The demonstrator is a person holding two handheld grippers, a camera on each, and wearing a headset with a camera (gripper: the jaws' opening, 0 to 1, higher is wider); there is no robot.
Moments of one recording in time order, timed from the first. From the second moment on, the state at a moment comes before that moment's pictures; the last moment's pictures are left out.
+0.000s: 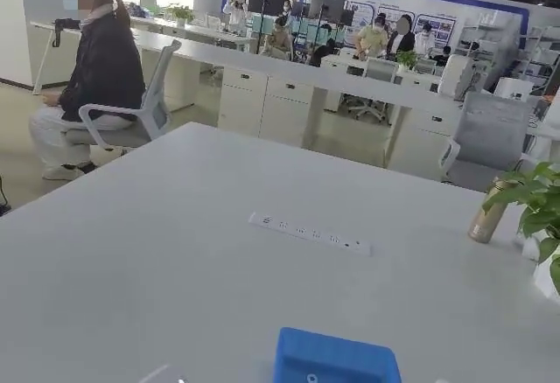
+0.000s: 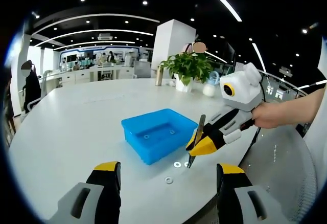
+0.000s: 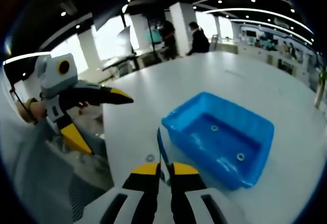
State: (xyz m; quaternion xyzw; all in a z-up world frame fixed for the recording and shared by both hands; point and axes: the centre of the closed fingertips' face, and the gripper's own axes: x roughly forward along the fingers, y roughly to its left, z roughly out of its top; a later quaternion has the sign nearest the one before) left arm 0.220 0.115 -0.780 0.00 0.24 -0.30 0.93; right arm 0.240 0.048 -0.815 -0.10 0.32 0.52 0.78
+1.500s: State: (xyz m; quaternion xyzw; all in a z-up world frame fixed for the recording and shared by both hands) left arm 0.209 0.131 -0.735 0.00 0.11 -0.23 0.97; right arm 0.241 0.042 -0.821 -0.12 0.32 0.52 0.78
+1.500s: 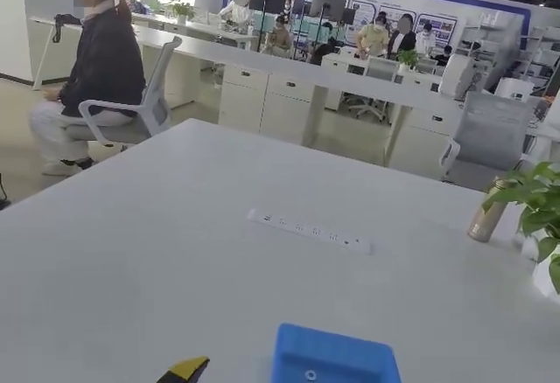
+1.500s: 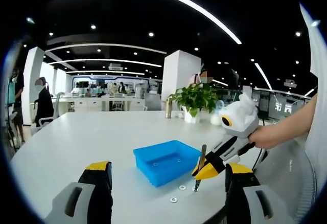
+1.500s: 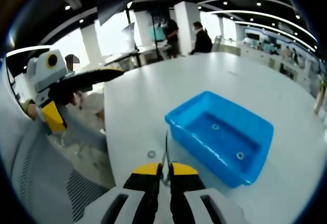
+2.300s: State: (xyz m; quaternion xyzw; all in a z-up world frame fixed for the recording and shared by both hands) left arm 0.195 0.127 -0.758 0.01 0.16 -0.23 0.96; right arm 0.263 0.031 -0.773 -0.07 0.29 0.49 0.82
